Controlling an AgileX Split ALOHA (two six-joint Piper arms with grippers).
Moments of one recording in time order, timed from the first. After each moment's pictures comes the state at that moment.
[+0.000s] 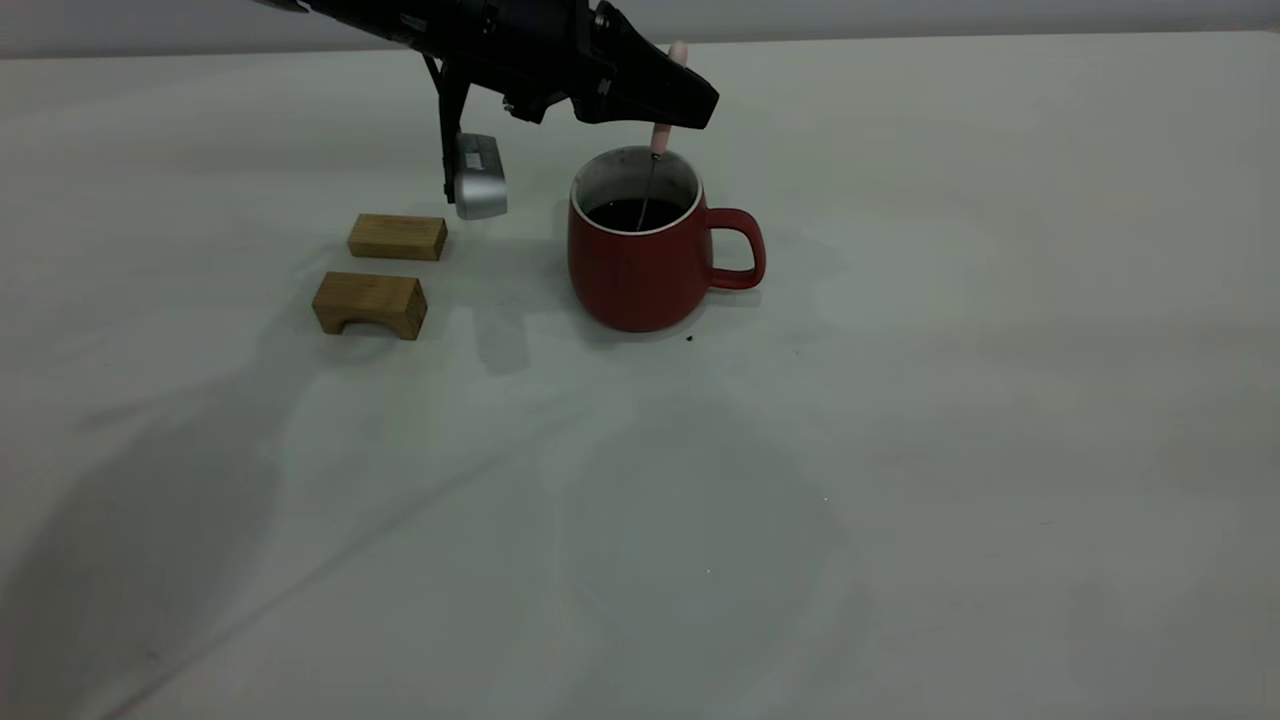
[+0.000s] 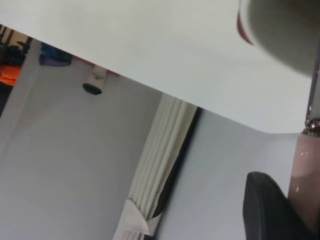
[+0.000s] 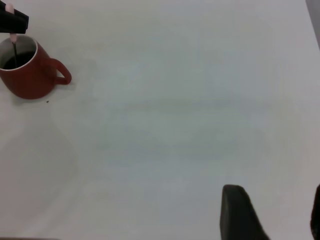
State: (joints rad) left arm -0.26 2.52 -1.67 -1.41 0.85 -1.30; right arm 0.10 0.02 -0.47 -0.02 1.13 0.06
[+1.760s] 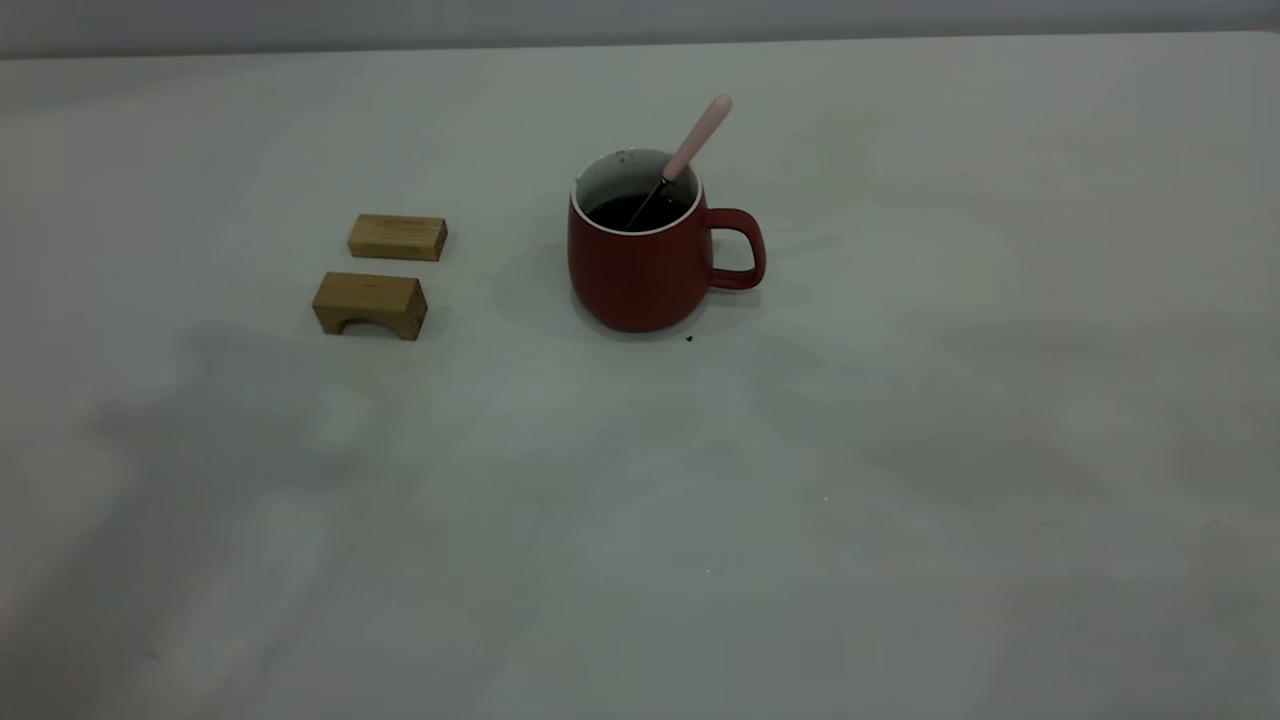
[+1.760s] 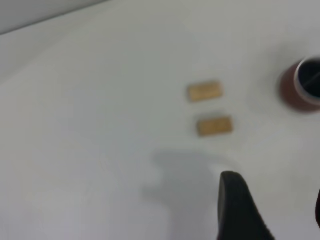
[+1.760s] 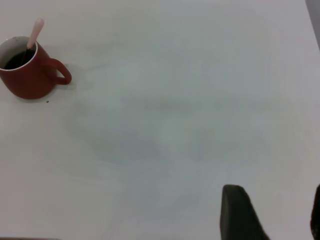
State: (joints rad) left arm -0.46 1.32 -1.46 0.27 1.11 -0.19; right arm 0.10 0.02 -0.47 -0.02 1.13 0.06
